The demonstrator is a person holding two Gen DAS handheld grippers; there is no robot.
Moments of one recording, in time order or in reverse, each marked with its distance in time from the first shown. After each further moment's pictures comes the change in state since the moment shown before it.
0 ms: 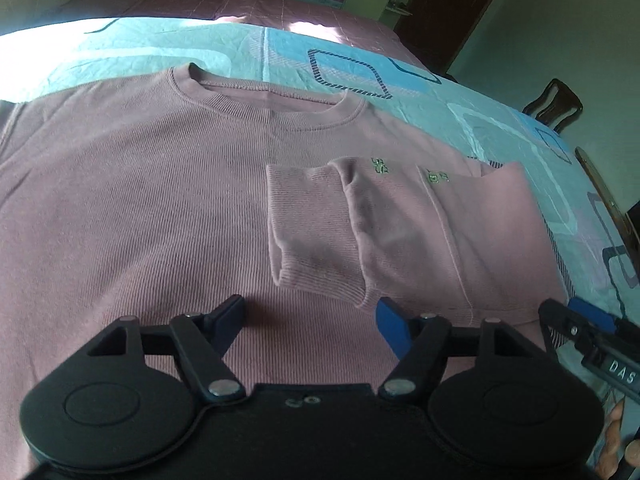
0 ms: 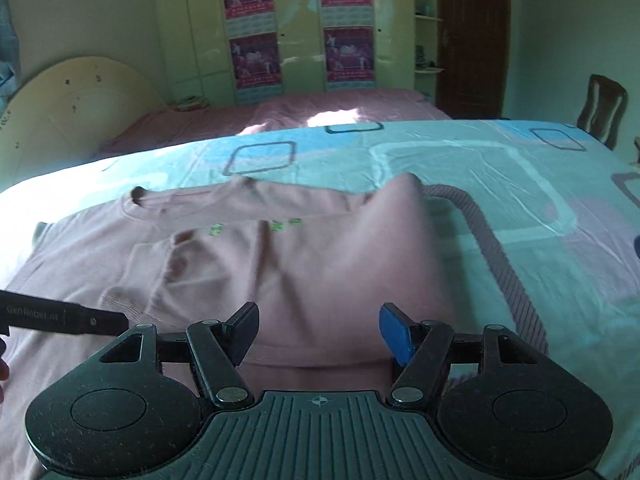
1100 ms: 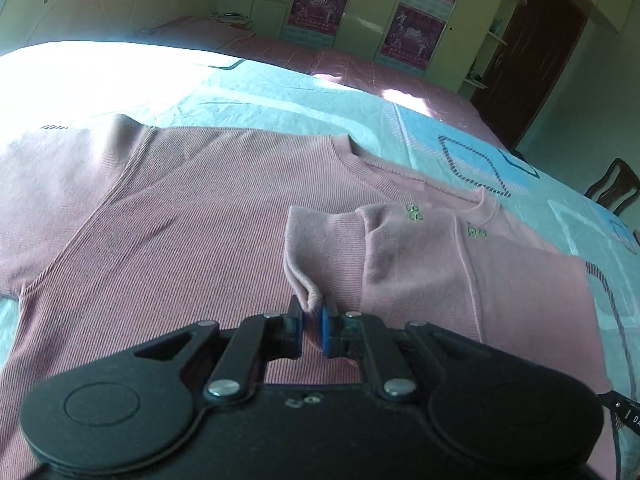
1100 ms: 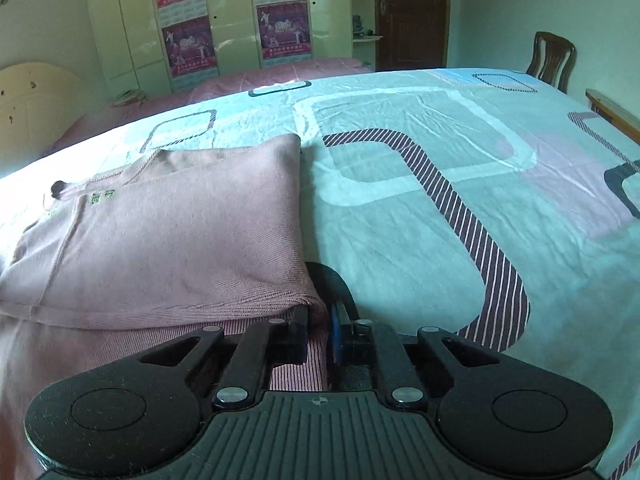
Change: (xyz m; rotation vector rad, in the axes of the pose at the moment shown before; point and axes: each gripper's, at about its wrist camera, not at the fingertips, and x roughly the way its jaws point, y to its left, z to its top) left arm -0.022 0.076 0.021 -0.126 -0.188 0.188; right arm 0.039 -0.016 -0.008 0.068 0.061 -0.090
